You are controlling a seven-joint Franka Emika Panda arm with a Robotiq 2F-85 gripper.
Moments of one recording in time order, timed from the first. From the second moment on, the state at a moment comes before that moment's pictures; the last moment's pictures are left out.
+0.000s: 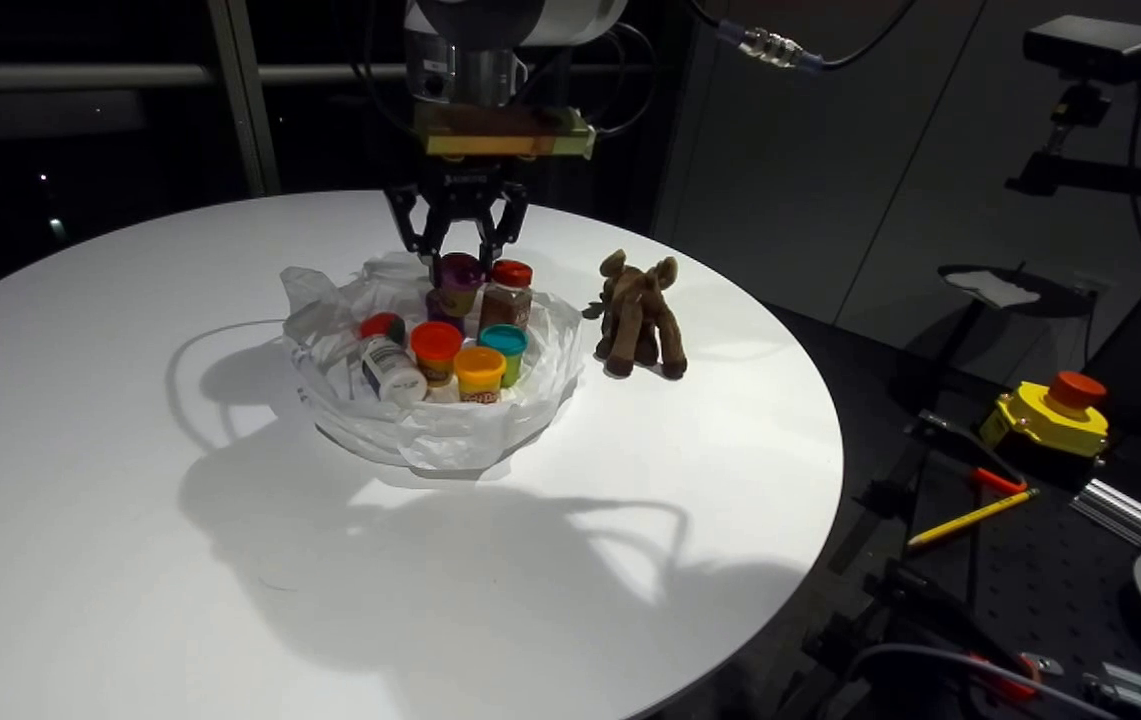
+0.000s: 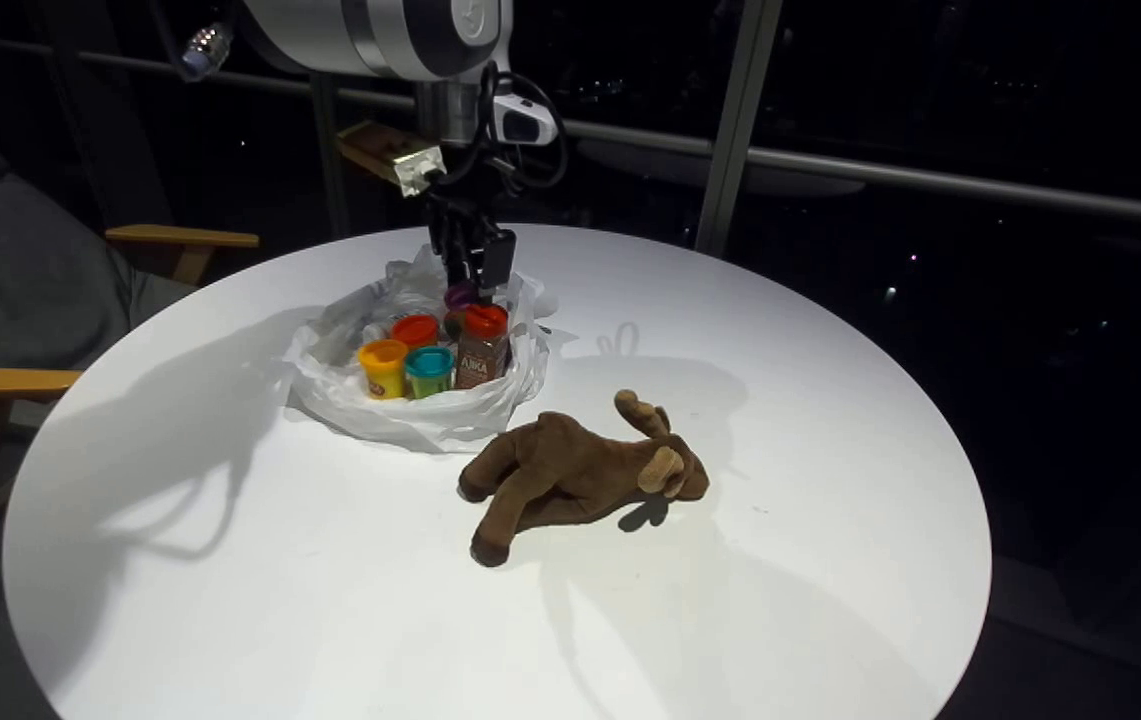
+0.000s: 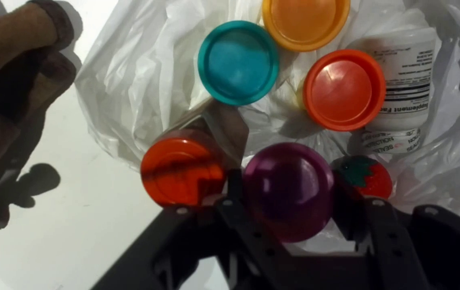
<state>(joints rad) 0.23 0.68 -0.06 -1.64 0.00 2.33 0.57</state>
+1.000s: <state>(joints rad) 0.23 0.69 -0.05 -1.61 0.00 2.24 0.47</state>
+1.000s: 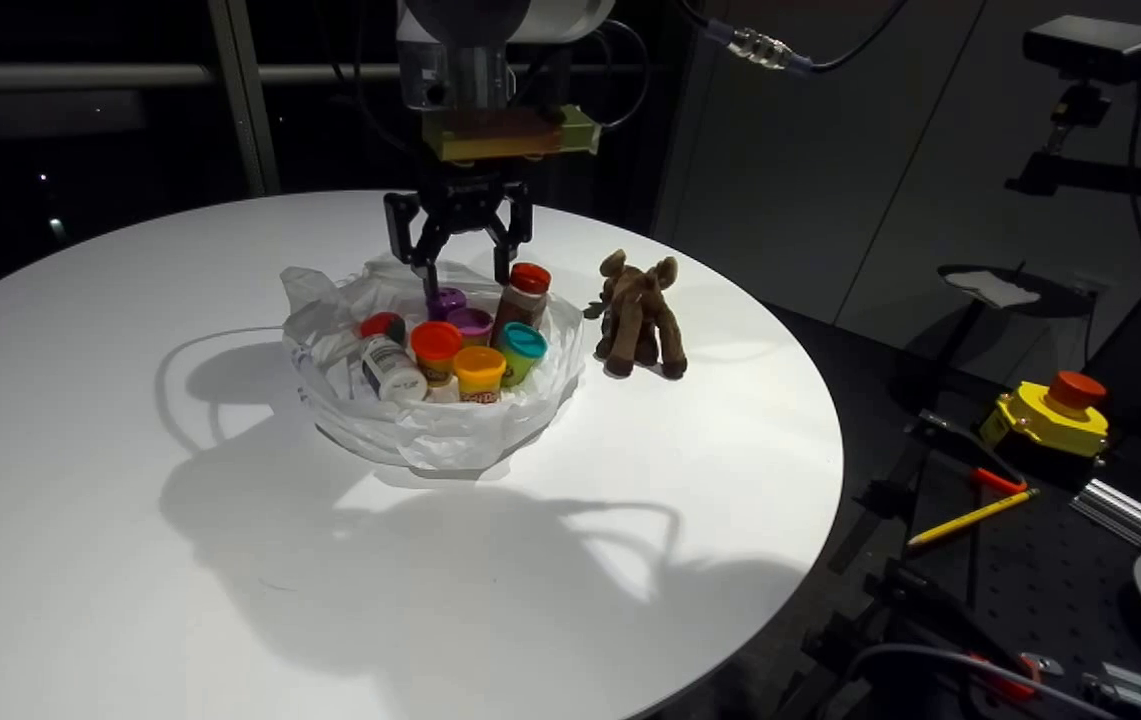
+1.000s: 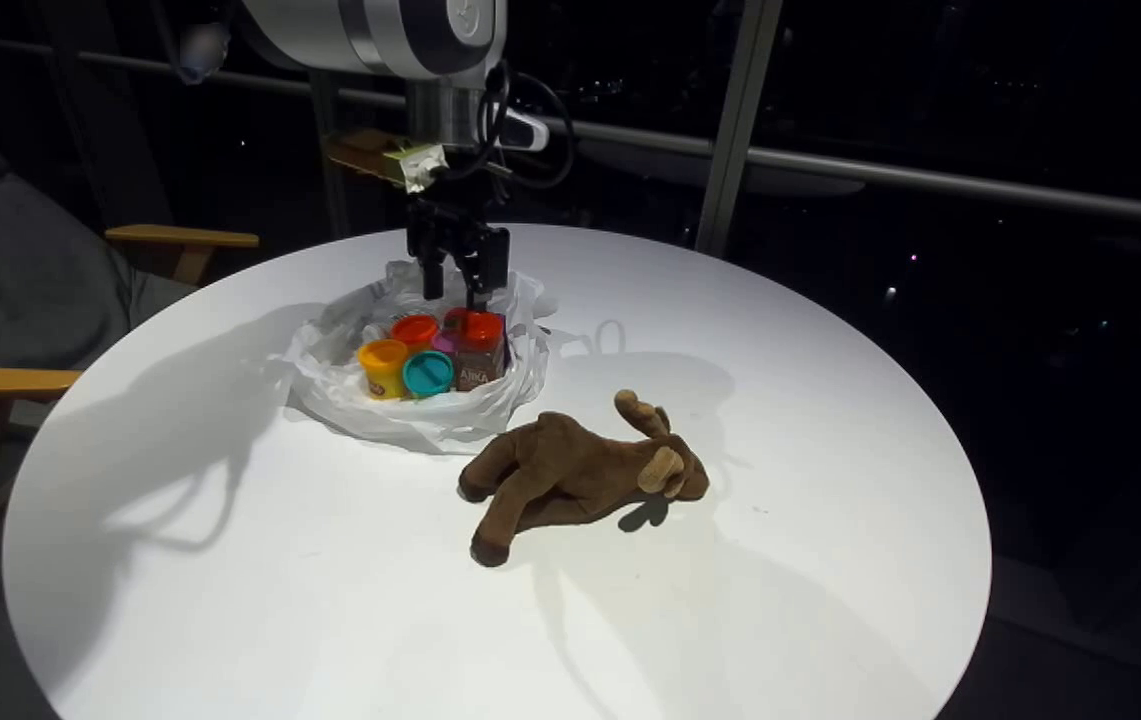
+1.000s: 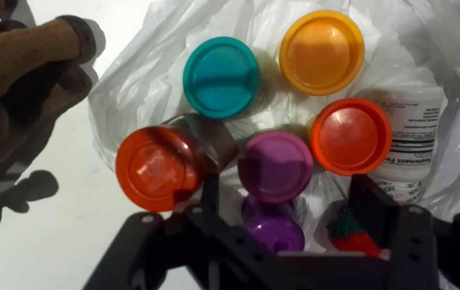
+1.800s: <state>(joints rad) 0.24 0.47 -0.07 -1.69 0.00 2.26 0.57</state>
